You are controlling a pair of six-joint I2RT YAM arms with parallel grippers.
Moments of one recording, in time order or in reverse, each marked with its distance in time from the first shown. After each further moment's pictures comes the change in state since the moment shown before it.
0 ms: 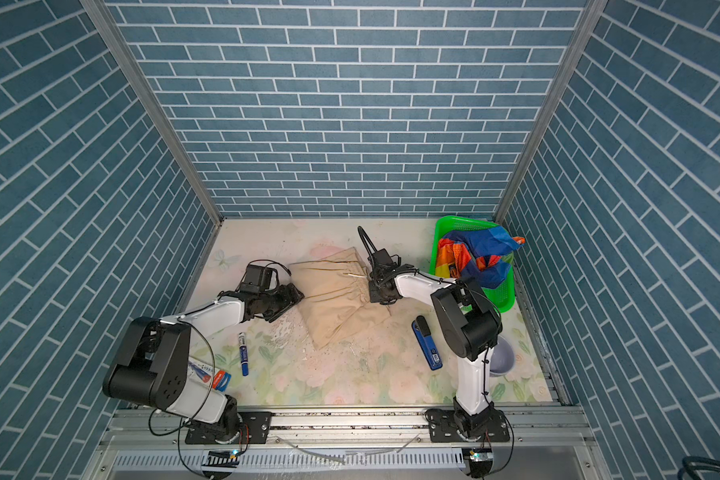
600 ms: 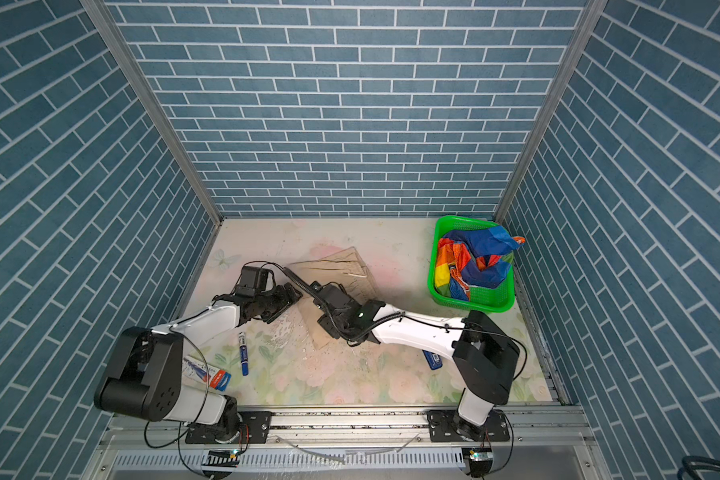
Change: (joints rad) left arm 0.040 -0.106 -0.045 -0.003 0.011 -0.027; right arm 0.524 -0.184 -0.051 0.067 0.217 -0.344
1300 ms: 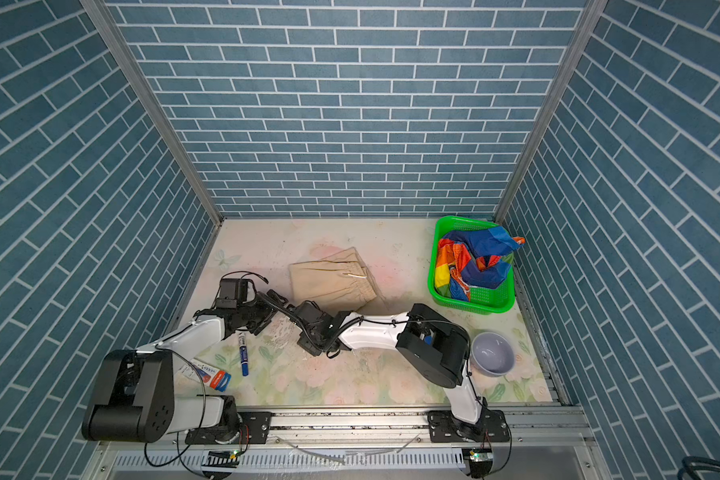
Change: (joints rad) left arm 0.127 -0.070 -0.117 0.014 0.077 -0.036; right arm 0.066 0.264 0.124 0.080 -0.115 -0.018
